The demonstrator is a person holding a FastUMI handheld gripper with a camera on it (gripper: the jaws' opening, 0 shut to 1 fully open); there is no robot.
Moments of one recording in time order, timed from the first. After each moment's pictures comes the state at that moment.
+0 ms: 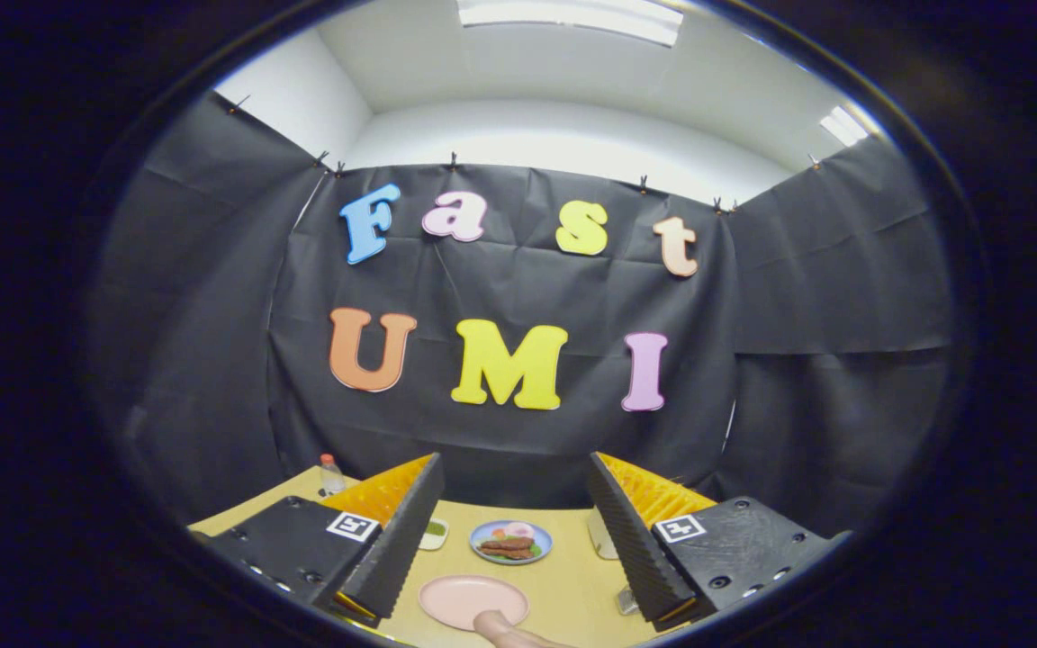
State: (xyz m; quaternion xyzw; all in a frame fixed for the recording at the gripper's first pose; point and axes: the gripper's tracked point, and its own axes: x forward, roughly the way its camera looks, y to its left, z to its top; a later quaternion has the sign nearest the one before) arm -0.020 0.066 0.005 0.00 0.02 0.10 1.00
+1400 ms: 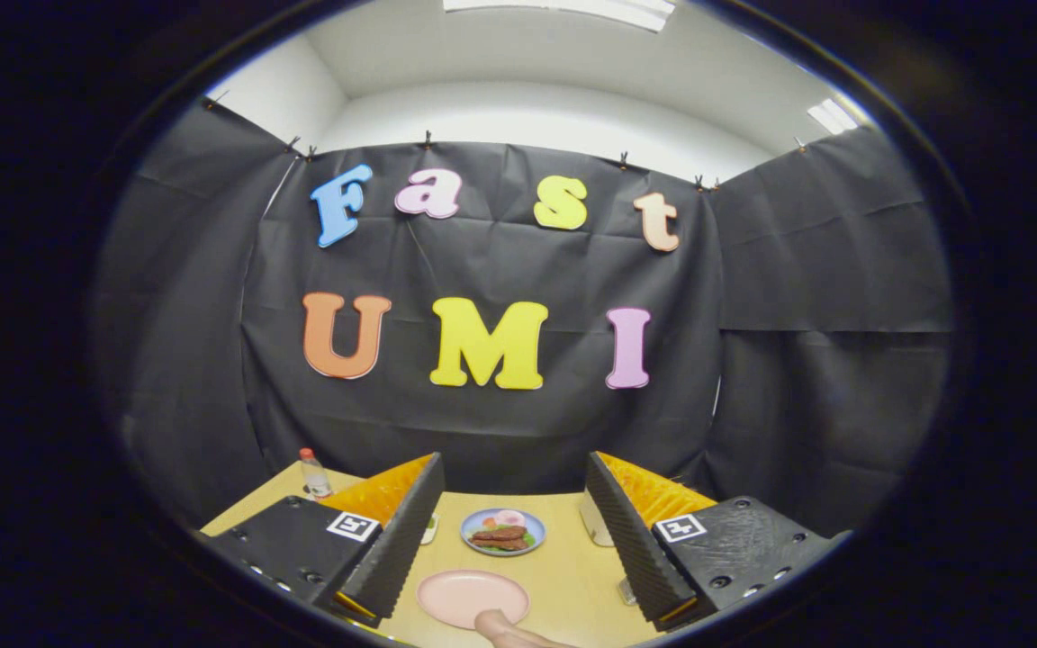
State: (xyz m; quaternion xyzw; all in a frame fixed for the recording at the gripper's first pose) arm -0.010 0.065 -0.007 0.00 0.05 0.05 1.00
